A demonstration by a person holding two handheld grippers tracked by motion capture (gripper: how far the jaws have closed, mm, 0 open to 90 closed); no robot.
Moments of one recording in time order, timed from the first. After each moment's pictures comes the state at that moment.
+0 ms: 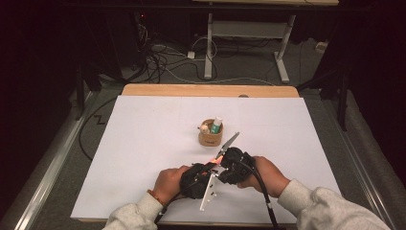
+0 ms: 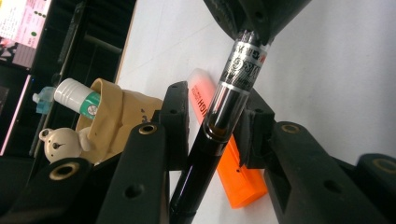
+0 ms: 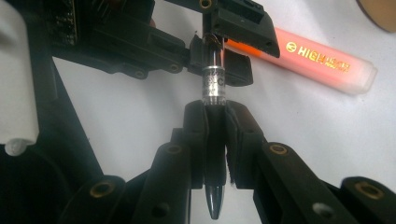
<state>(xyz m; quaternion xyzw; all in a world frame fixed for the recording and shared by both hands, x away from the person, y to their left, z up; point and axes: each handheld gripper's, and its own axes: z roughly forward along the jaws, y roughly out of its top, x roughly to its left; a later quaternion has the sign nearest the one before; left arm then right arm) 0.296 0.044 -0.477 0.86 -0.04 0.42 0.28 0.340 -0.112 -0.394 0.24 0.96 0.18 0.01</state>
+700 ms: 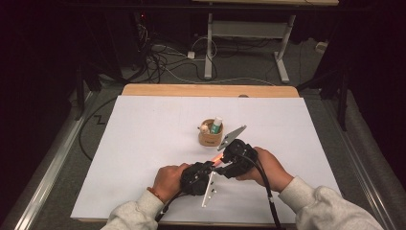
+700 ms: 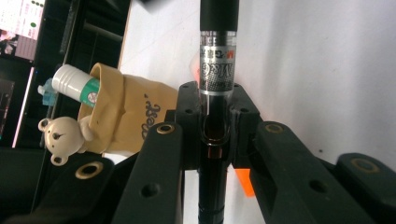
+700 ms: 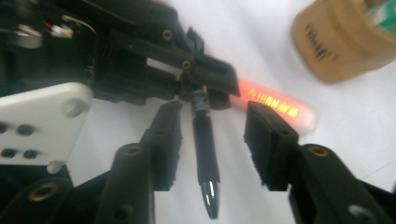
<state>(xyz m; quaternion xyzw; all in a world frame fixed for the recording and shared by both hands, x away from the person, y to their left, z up) 0.305 0.045 -0.477 0.87 -0.05 0.43 0.22 0.347 -0.118 -0.377 0.23 0.94 0.25 0.07</state>
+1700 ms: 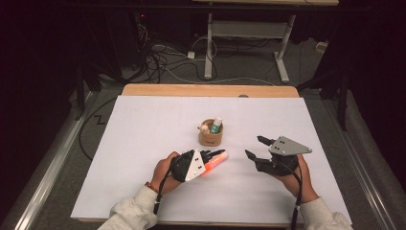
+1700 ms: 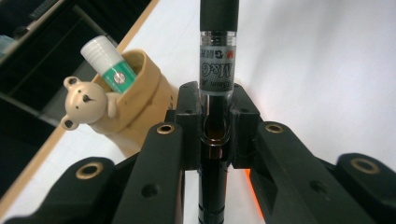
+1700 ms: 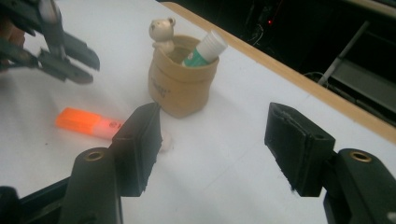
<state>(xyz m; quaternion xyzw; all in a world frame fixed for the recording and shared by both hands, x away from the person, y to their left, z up) 0.336 0.076 -0.449 0.86 0.10 0.30 0.41 0.339 -0.230 -0.414 0.27 0.80 0.45 0.28</state>
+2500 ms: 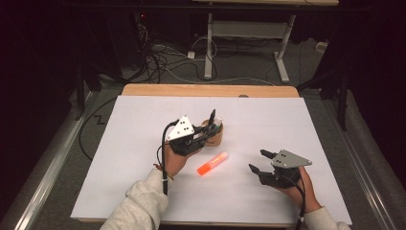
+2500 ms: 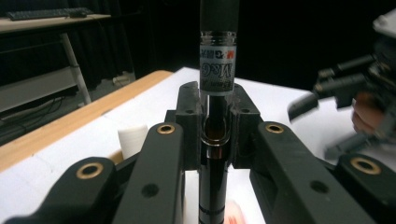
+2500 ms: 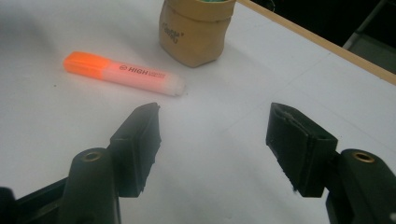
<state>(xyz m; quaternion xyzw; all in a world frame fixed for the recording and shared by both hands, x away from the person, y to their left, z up) 0.397 0.080 -0.410 0.76 0.20 0.16 0.60 0.325 -0.243 -0.448 0.27 0.82 0.43 0.26</state>
